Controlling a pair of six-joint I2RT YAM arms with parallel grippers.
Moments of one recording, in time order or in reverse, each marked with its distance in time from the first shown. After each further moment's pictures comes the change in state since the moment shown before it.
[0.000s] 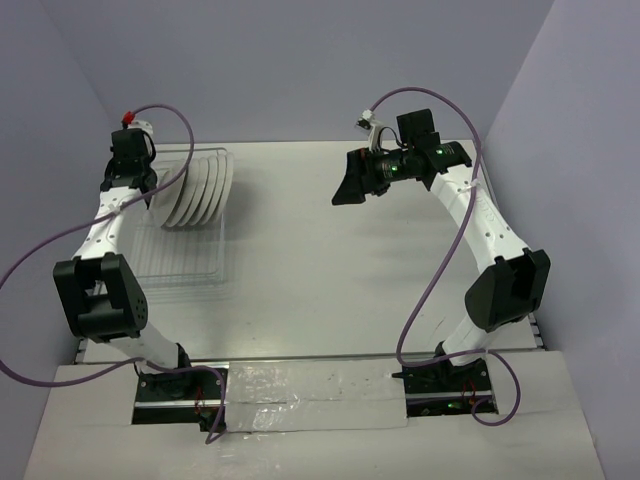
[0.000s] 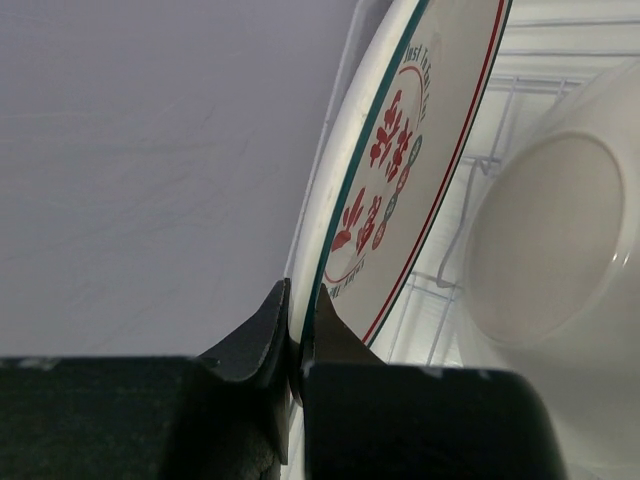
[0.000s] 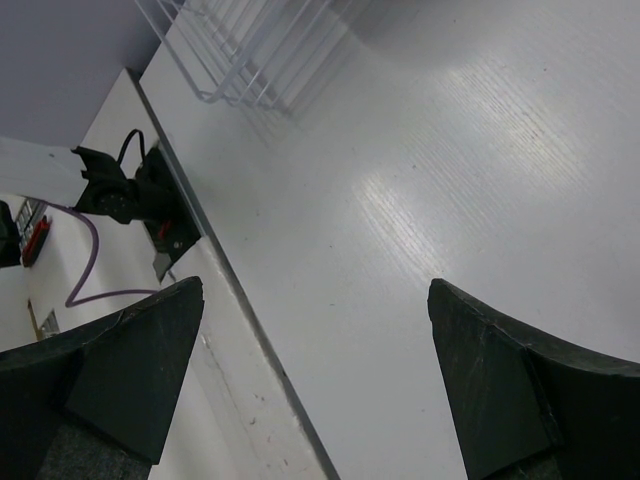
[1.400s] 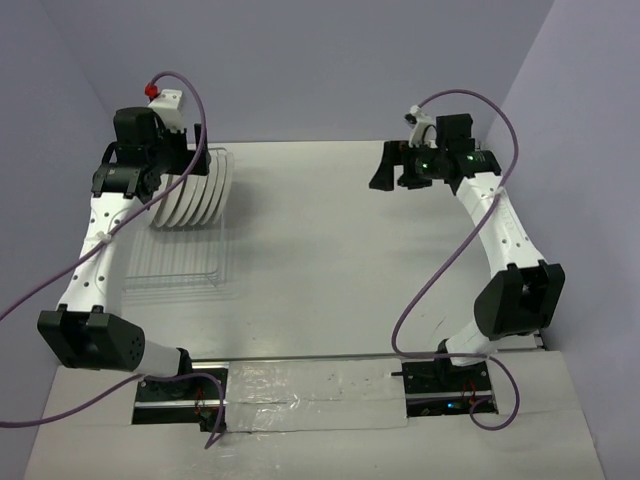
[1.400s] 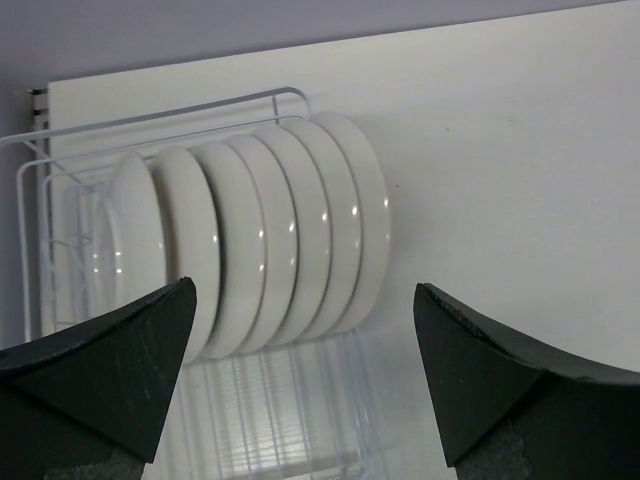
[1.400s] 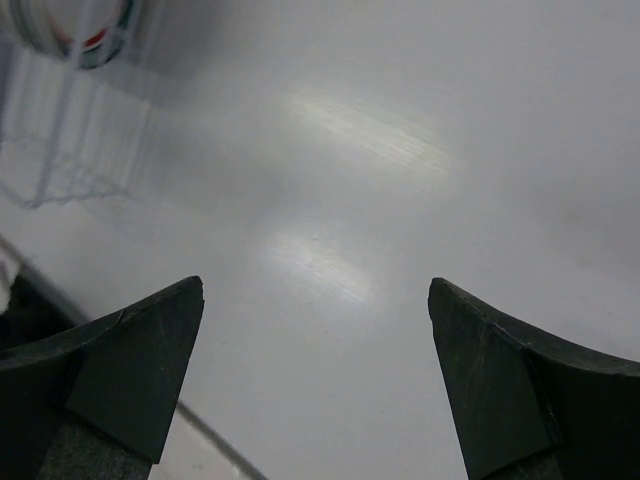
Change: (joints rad) left arm -0.195 -0.181 0.214 -0.330 0.580 -0.296; right arm -0.172 -0.062 -0.101 0.091 0.256 0.060
